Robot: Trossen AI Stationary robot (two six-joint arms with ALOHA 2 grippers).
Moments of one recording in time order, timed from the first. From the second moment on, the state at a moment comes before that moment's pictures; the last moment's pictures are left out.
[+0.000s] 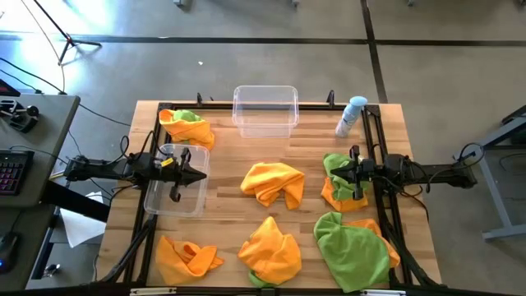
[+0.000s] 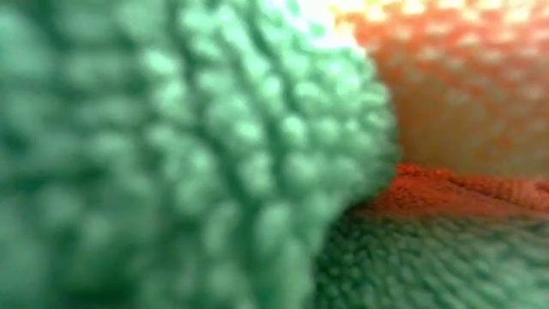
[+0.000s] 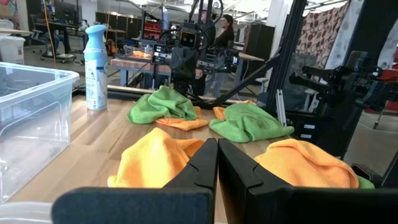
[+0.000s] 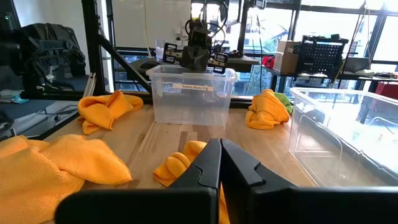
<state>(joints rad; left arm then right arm) -0.09 0.01 0.01 0.02 -0.04 -0.13 0.05 0.01 0.01 0.02 0.06 -0.07</state>
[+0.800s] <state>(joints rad) -0.09 0.01 0.01 0.02 -0.04 -0.13 0.05 0.01 0.01 0.02 0.06 -0.04</state>
